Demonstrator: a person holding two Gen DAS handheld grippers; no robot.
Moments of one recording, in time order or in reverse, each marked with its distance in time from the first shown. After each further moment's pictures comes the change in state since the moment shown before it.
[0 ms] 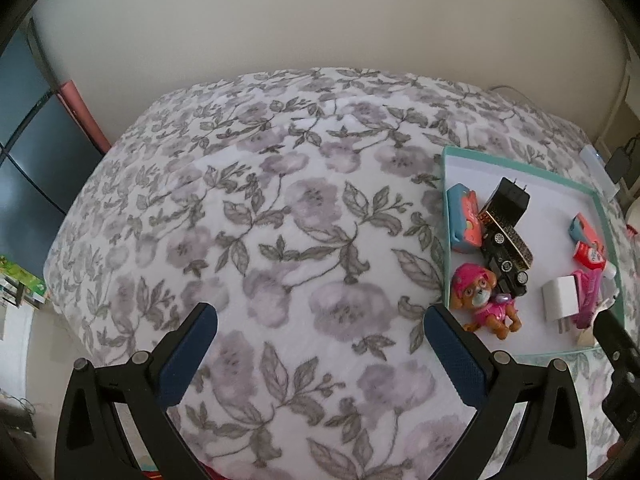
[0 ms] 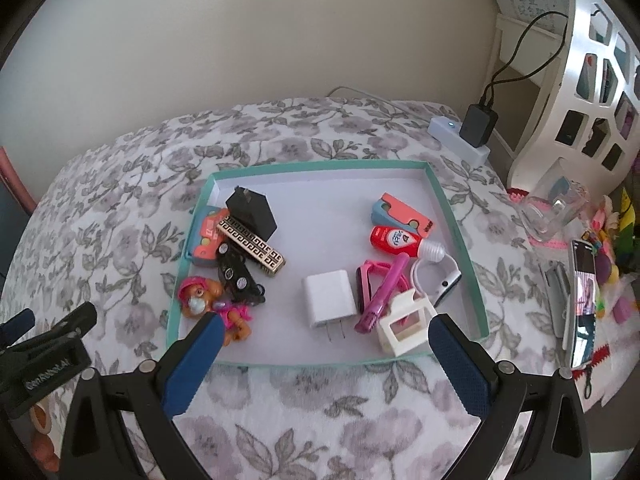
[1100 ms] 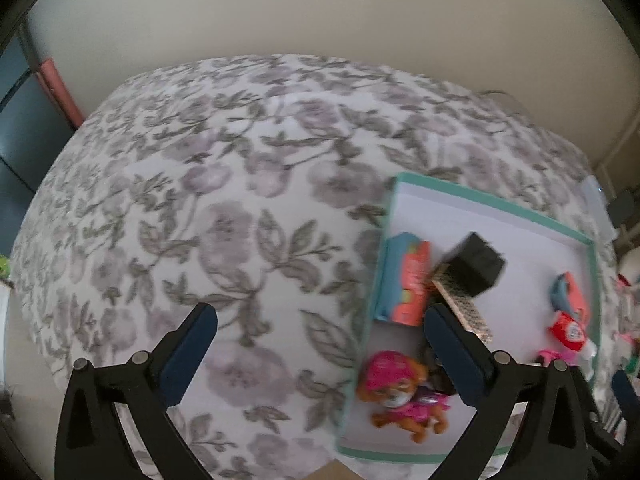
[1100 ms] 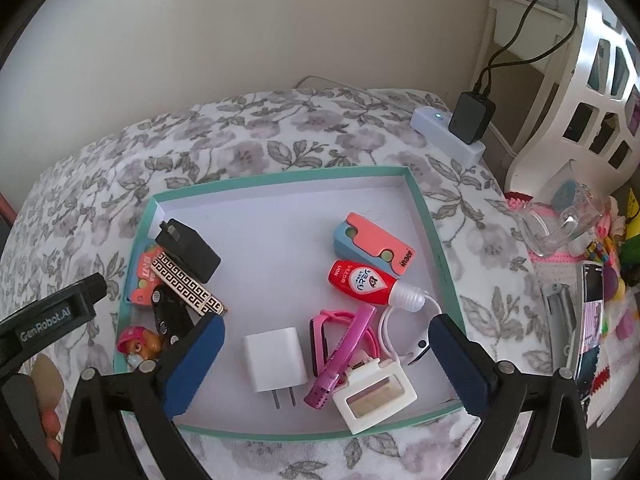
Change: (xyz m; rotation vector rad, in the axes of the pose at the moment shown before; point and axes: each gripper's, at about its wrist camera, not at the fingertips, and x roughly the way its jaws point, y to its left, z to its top) left arm 0.055 -0.068 0.058 -0.066 0.079 -0.056; right arm 0.057 -0.036 0.044 0.033 0.047 -0.040
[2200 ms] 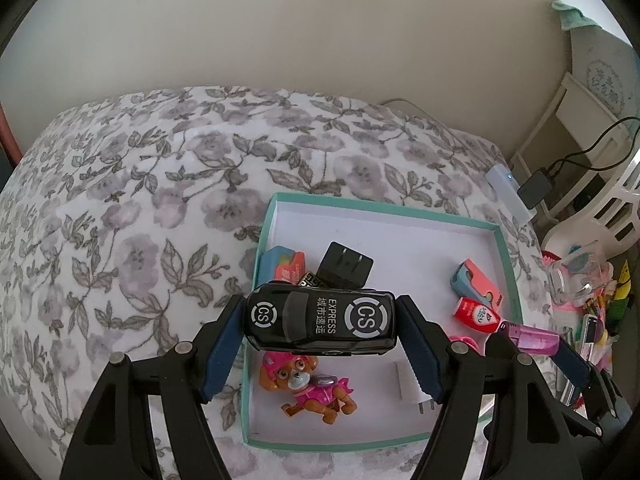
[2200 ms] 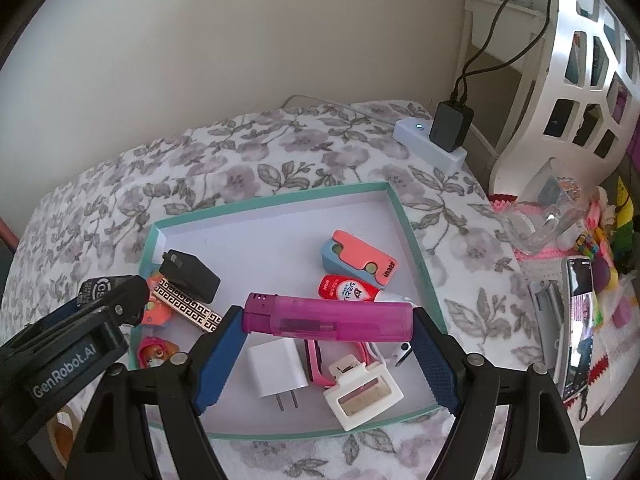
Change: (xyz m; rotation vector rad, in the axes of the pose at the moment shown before) left arm -0.036 -0.048 -0.007 0.127 -0.068 -0.269; right arm -0.018 -0.012 0.005 0.064 -0.036 -0.001
